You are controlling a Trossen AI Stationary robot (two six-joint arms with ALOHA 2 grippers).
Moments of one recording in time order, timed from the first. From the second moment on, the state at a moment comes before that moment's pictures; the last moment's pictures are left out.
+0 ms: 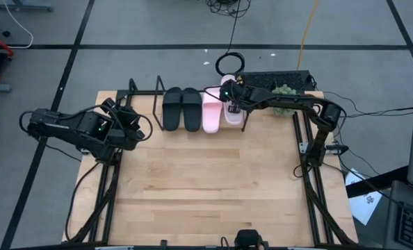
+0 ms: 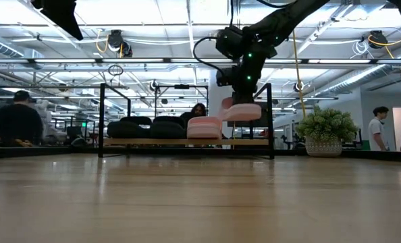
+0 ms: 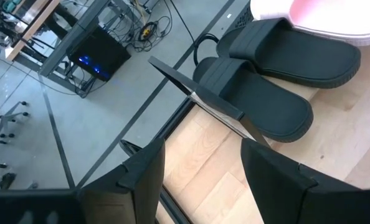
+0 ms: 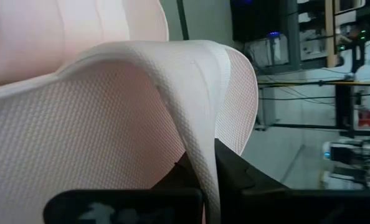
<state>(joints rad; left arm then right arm) -0.20 0.99 1.17 -1.51 -0.92 -0.68 -0.47 1.80 1.30 -0.38 0.67 -0.59</state>
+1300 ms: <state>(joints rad) -0.20 0.99 1.17 -1.51 -0.92 -0.64 -0.44 1.85 1.30 -0.48 0.63 -0.45</state>
